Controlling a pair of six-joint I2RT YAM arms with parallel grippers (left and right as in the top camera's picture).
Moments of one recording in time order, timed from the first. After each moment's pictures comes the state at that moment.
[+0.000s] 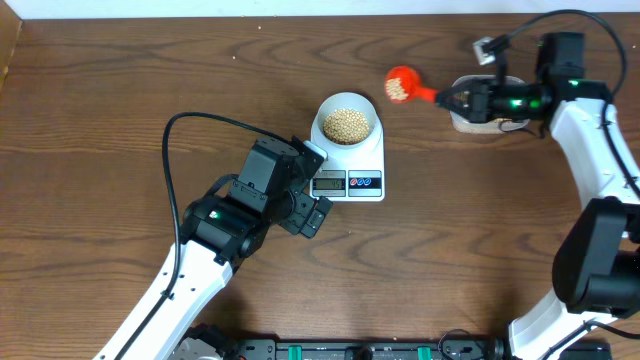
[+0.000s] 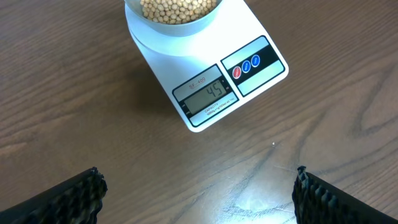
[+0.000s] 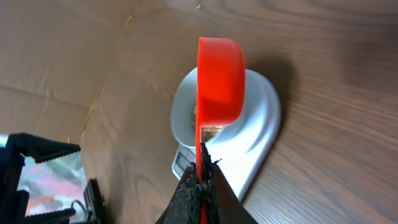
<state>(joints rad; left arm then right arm) -0.51 1.18 0.98 -0.75 0.05 0.09 -0.07 1.85 1.45 -0.66 -1.04 -0.11</state>
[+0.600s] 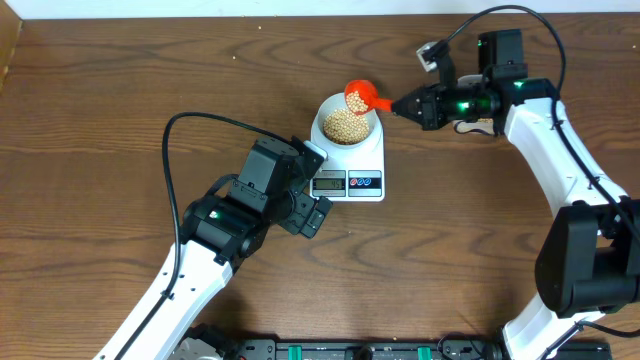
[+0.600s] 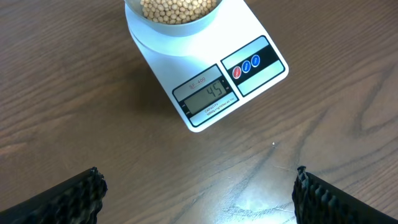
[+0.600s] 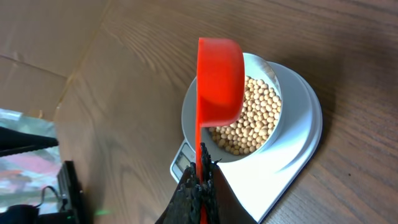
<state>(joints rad) -0.51 1.18 0.98 -0.75 0.05 0.09 0.12 1.85 1.45 -0.59 -0.89 -0.09</state>
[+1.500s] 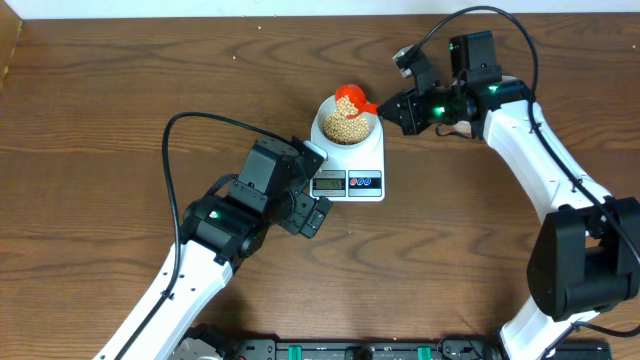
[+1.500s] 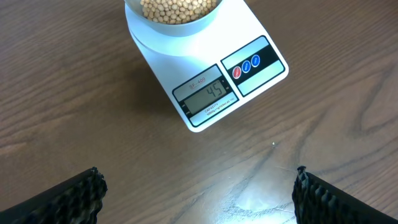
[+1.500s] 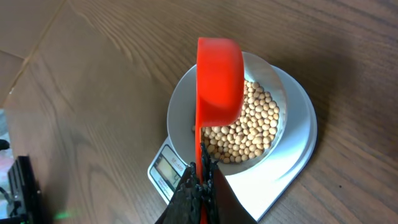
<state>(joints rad) -0.51 1.18 0.98 -0.75 0.05 0.09 0.21 1.85 1.45 -0.56 -0.73 -0.12</state>
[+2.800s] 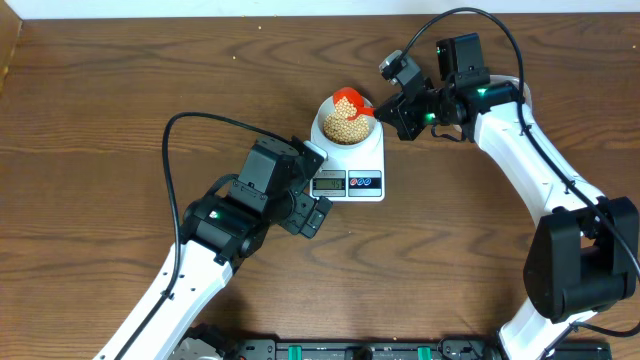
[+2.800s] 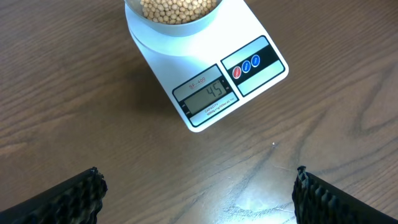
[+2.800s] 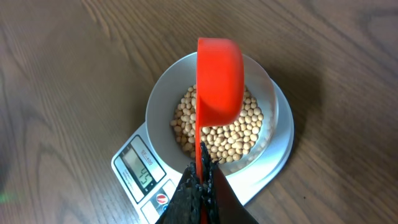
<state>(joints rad) -0.51 1.18 0.98 -0.75 0.05 0.09 0.25 1.85 1.45 -0.56 -0.63 -0.32</state>
